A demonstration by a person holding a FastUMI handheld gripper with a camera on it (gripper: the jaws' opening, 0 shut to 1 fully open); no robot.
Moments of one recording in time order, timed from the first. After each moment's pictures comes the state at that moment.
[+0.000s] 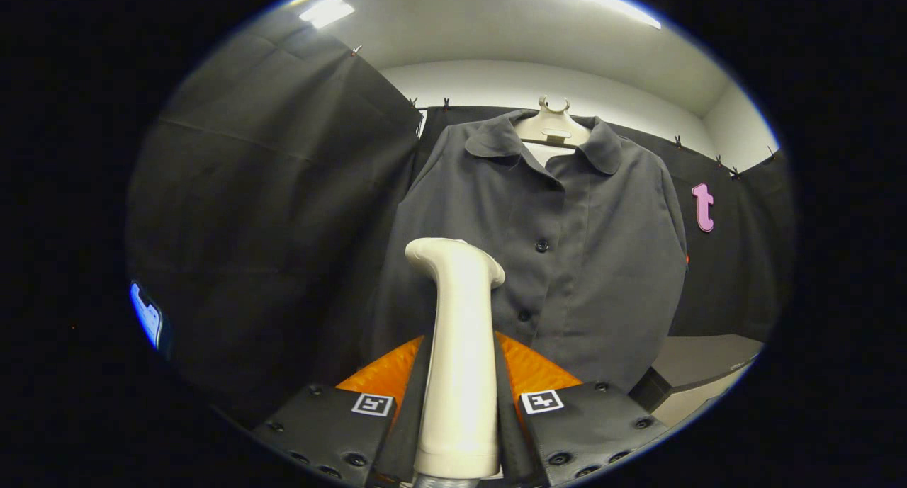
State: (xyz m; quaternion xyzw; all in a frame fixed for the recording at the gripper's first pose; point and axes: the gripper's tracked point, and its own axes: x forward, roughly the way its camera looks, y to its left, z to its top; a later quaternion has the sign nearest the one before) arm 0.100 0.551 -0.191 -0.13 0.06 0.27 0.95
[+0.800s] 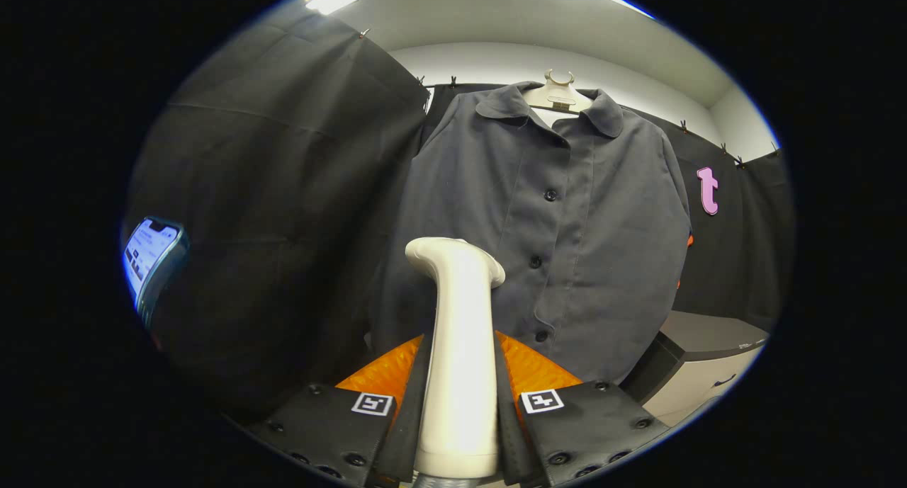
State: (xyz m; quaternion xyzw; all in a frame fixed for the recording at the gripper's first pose) arm 0.075 0.534 -0.244 -0.15 0.11 0.28 0.94
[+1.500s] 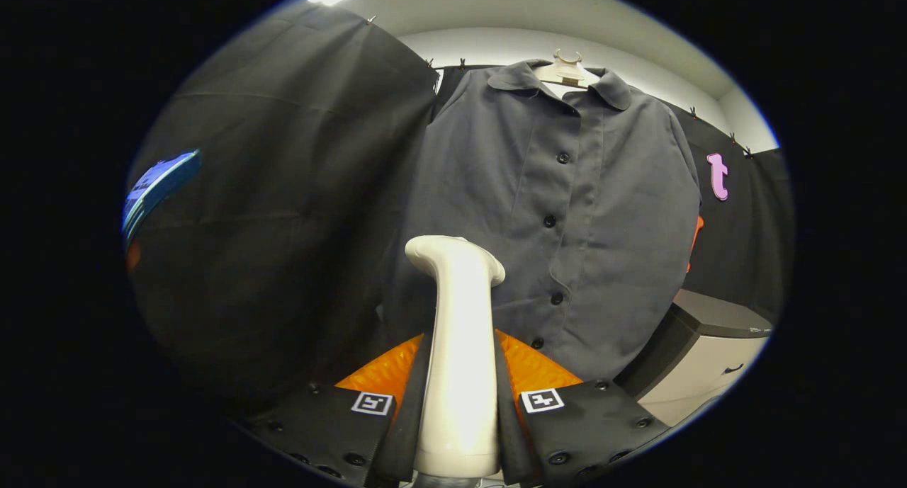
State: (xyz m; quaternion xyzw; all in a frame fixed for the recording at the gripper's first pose) arm 0.055 0.524 -0.278 -0.15 0.15 0.29 0.93
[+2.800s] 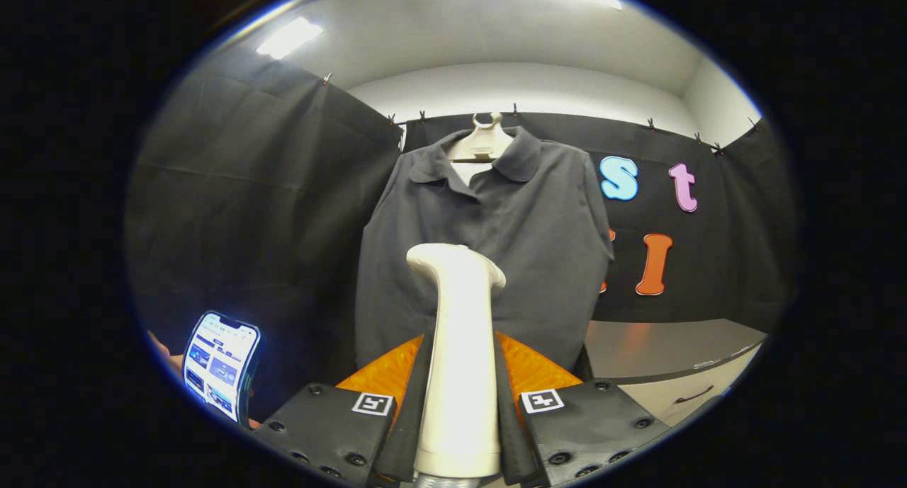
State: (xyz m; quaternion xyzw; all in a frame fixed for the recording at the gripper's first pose) arm 0.072 0.408 -0.122 -0.07 0.06 0.27 0.96
